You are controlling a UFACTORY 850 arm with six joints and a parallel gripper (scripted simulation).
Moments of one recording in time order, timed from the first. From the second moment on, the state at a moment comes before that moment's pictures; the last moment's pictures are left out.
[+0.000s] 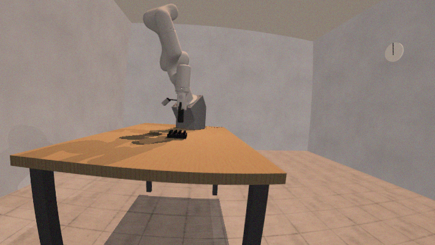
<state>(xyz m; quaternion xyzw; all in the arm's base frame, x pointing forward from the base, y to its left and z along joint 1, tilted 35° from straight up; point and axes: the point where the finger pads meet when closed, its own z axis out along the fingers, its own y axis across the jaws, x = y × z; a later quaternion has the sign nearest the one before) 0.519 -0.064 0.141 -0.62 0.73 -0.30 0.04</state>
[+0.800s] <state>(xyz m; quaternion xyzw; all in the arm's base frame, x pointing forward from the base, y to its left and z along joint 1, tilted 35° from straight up) 0.521 -0.066 0.138 -0.62 0.73 -0.30 0.04</state>
